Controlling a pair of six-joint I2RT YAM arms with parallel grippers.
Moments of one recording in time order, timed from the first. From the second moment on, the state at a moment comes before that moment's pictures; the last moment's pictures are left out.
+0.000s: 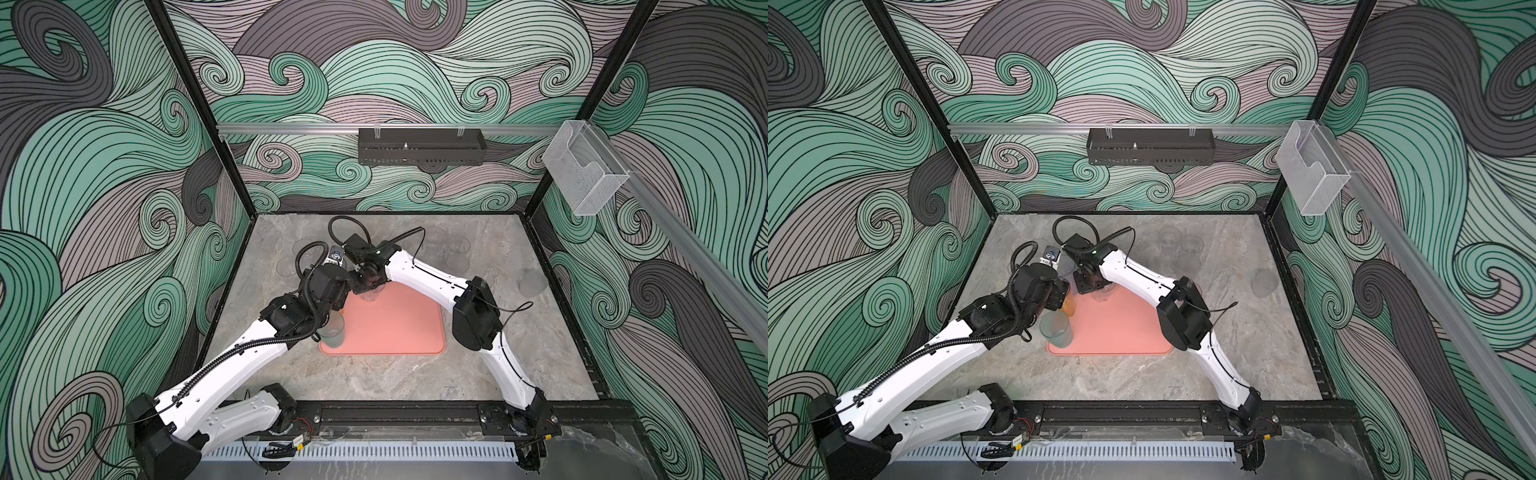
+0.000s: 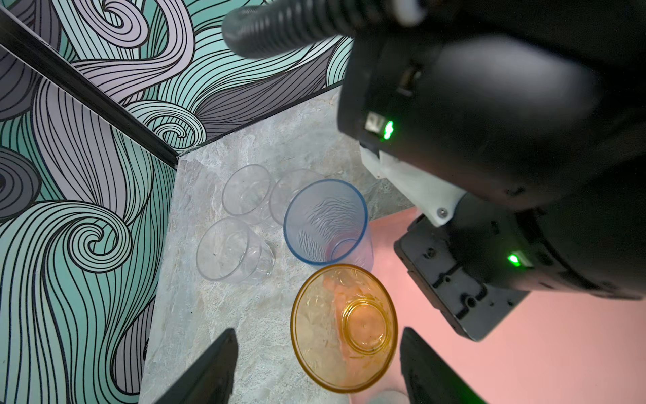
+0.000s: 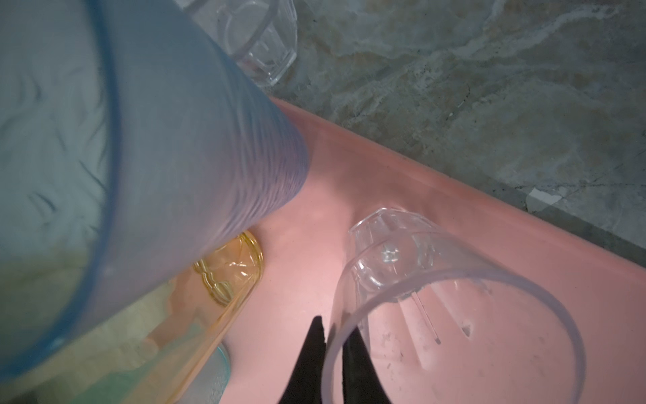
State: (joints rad) left arm -0.69 1.03 0.96 -0.67 -0.61 -0.11; right arm 0.90 2.34 2.17 -1.01 0.03 0.44
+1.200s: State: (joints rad) left arm -0.69 1.27 0.93 -0.57 -0.35 -0.17; right arm 0.75 1.87 1.42 -0.72 -0.03 0.61
